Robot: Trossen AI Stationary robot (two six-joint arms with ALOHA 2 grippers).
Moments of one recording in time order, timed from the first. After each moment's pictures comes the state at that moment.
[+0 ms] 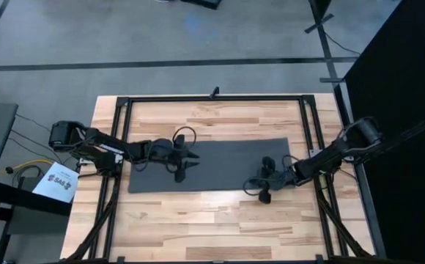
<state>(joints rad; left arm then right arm) 0.05 1.44 0.41 0.60 0.02 -0.01 0.38 1.55 0.30 0.51 0.40 0.43</state>
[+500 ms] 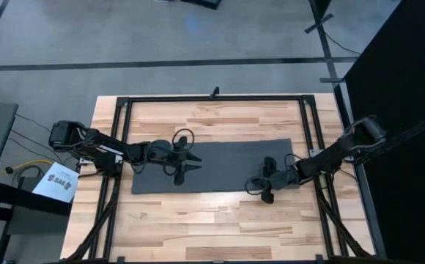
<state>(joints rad) 0.04 1.43 0.41 0.70 0.06 0.02 0.37 1.40 0.32 0.26 0.36 0.44</state>
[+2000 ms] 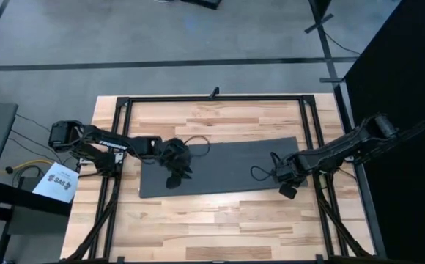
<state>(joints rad) 0.05 1.43 0.63 -0.09 0.30 -0.05 0.30 1.28 0.56 -0.94 -0.10 0.88</state>
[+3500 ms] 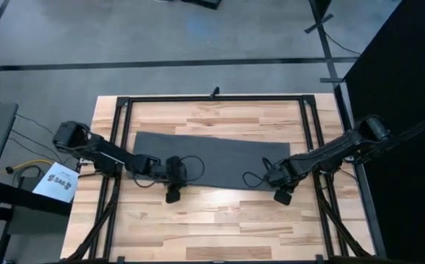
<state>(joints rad) -0.22 1.54 0.54 0.04 -0.11 -0.32 0.35 1.43 0.71 -0.93 -0.13 0.82</state>
